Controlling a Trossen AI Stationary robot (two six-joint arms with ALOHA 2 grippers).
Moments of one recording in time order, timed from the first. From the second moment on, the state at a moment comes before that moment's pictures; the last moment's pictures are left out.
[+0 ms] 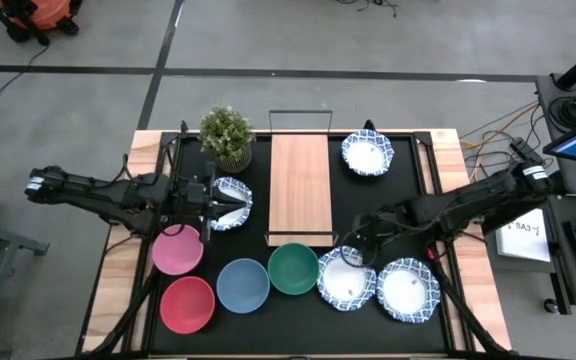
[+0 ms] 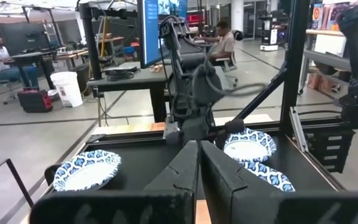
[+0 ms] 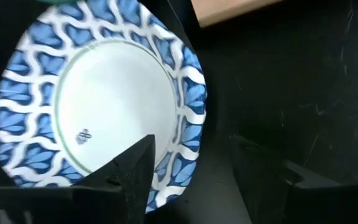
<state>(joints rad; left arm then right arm) -0.17 0.81 0.71 0.08 -0.19 0.08 0.20 1.23 0.71 -0.56 -0.09 0.51</state>
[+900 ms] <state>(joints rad) -0.17 0.82 0.71 0.06 -0.19 0.09 0.20 1.40 0.71 -0.49 -0.11 0.53</state>
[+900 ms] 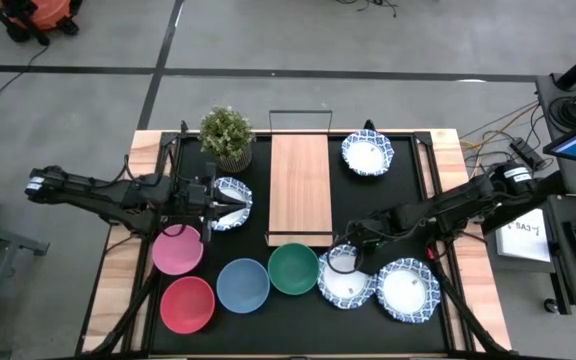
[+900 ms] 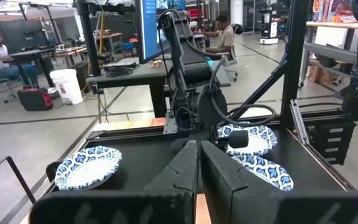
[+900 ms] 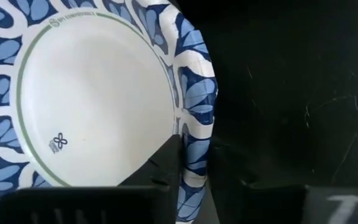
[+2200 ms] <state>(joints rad) -0.17 0.81 0.71 0.08 -0.36 0.22 -0.13 1.16 1.29 -0.76 -0.16 0.52</state>
